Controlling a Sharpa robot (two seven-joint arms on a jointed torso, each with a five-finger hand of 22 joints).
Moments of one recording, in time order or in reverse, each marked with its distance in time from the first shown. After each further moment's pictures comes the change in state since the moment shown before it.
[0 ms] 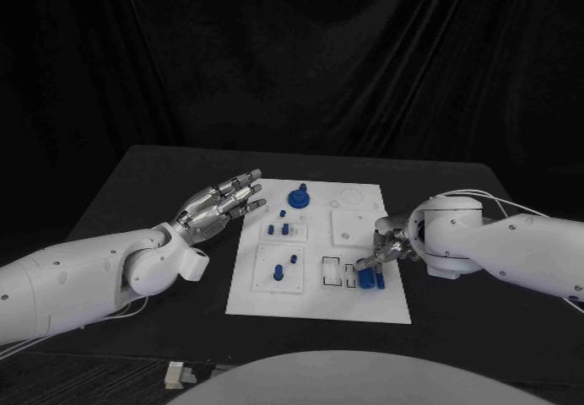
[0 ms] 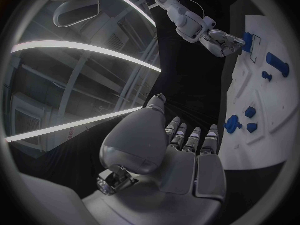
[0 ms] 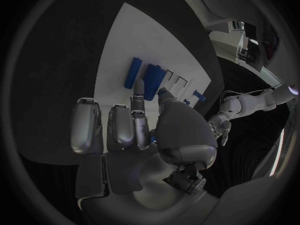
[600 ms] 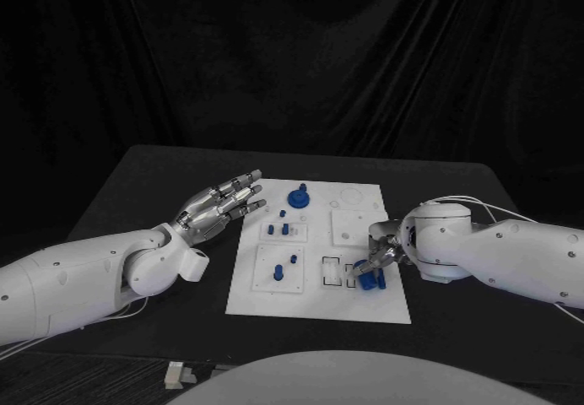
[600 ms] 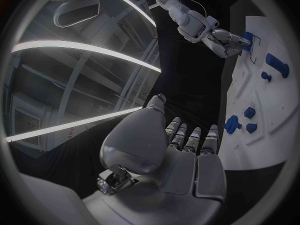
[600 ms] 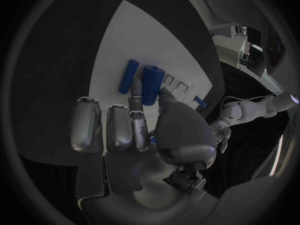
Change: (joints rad) left arm -0.001 0.000 0.000 0.000 0.000 0.002 -0.003; left_hand 0.000 0.000 0.000 0.000 0.000 -0.004 0.004 0.000 0.000 -0.003 0.003 0.000 0.000 0.000 0.000 0.000 0.000 0.000 0.000 0.000 0.000 -0.001; right arm -0.026 0.026 0.003 -0.008 -0.046 -0.001 -0.003; right_hand 0.031 0.012 0.010 -0.041 0.051 -0.051 0.012 -0.025 0.030 0.000 0.001 -0.004 0.000 0.000 0.001 0.000 -0.021 0.000 0.000 0.000 -0.019 0.000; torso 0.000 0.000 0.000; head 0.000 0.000
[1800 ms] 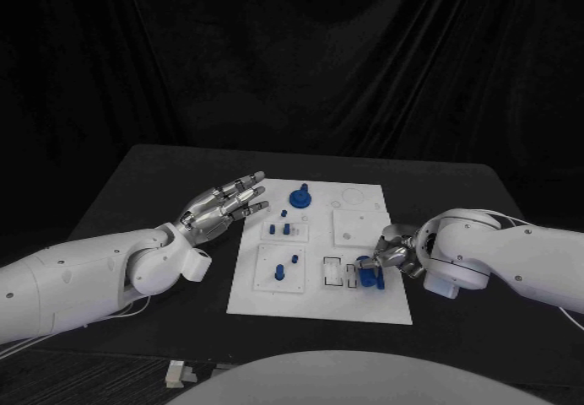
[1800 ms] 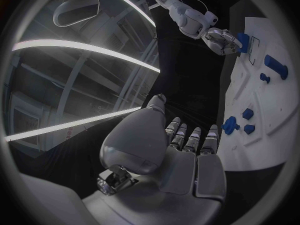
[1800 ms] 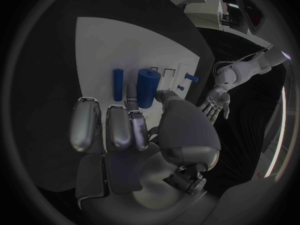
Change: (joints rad) left arm -0.003 0.003 0.000 -0.003 0.000 0.004 -0.010; left_hand 0.000 0.000 0.003 -0.003 0.004 0.000 0.000 0.000 0.000 0.000 0.000 0.000 0.000 0.000 0.000 0.000 0.000 0.000 0.000 0.000 0.000 0.000; right arm -0.009 -0.081 -0.003 0.050 0.320 -0.199 0.003; right_hand 0.013 -0.086 0.102 0.078 0.667 -0.134 0.016 0.064 0.187 -0.003 0.010 -0.012 0.000 0.006 0.009 0.004 -0.013 0.000 0.000 0.000 0.000 0.000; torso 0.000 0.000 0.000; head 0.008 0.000
